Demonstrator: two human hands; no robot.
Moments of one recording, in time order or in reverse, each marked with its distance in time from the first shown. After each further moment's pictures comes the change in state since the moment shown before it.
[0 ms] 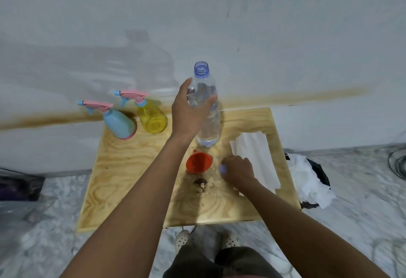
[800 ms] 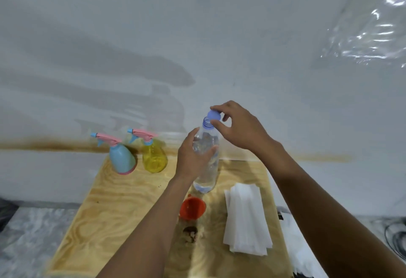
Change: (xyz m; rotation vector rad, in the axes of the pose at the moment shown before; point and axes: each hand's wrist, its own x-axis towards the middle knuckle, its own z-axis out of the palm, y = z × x) left_hand 0.003 -0.005 0.002 -0.041 0.011 0.023; right_hand 0.000 -0.068 -0.275 0.208 0.500 -0.444
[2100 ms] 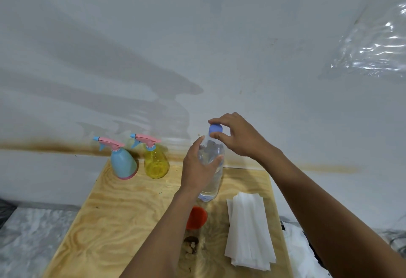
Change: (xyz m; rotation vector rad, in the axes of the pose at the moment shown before) left_hand -0.005 -0.001 0.004 -0.037 0.020 -0.014; right_hand 0.021 0.008 0.015 0.027 -0.145 -0.069
